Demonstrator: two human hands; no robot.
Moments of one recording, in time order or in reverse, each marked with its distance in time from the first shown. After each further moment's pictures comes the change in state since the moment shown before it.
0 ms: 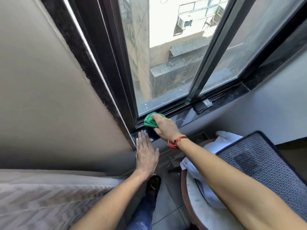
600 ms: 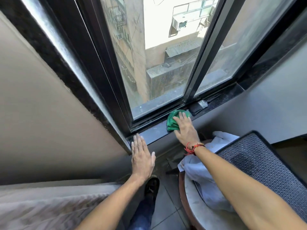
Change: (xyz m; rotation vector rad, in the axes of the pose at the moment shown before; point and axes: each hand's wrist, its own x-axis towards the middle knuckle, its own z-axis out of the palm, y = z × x) left_hand 0.002 -0.002 0.010 -0.006 0.039 0.023; right_hand -0.037 0.100 0.008 0.033 0.105 0.183
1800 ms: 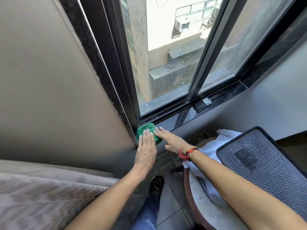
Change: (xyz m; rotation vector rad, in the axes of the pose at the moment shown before) left_hand -0.003 -0.017 -0.025 0.341 -0.064 0.245; right_hand -0.030 -0.070 0.025 0.082 -0.394 -0.339
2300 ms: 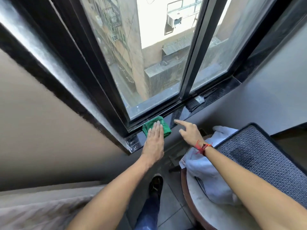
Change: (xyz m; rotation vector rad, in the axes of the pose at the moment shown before) left_hand 0.062 0.037 -0.031 -0.179 -0.065 0.171; right_hand -0.032 0.081 -0.034 0.384 0.468 0.396
